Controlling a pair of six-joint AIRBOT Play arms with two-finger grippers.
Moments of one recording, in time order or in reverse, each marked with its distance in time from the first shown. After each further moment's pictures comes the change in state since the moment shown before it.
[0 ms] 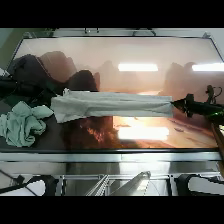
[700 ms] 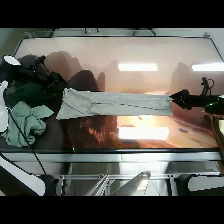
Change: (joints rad) left arm -0.038 -0.537 0.586 -0.002 -0.180 -0.008; right arm 0.033 -0.192 0.248 -0.167 -0.042 -0.052
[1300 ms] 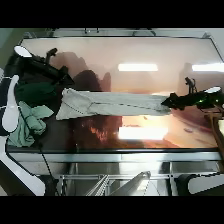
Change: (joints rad) left arm -0.167 -0.018 0.045 -0.041 -0.013 -0.038; right arm 0.172 -0.093 0.073 -0.208 0.048 0.150
